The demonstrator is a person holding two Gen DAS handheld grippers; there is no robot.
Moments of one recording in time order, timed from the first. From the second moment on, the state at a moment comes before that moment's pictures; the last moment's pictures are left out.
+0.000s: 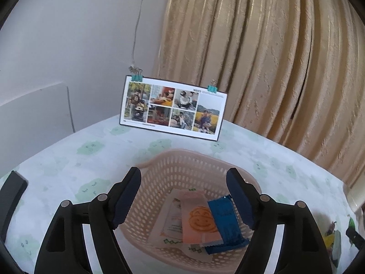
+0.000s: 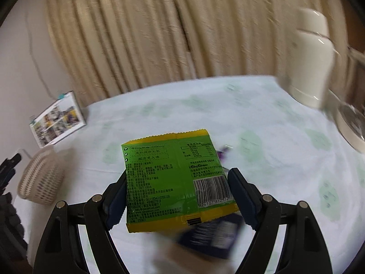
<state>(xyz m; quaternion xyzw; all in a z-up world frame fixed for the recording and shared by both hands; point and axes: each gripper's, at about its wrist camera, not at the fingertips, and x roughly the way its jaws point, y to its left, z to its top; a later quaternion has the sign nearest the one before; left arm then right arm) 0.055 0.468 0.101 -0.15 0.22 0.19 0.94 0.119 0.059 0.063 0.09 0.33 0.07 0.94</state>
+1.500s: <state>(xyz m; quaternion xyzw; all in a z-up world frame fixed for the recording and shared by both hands) 0.026 0.509 0.107 -0.23 0.19 0.24 0.92 0.126 0.356 0.075 -0.04 0.33 0.32 0.89</state>
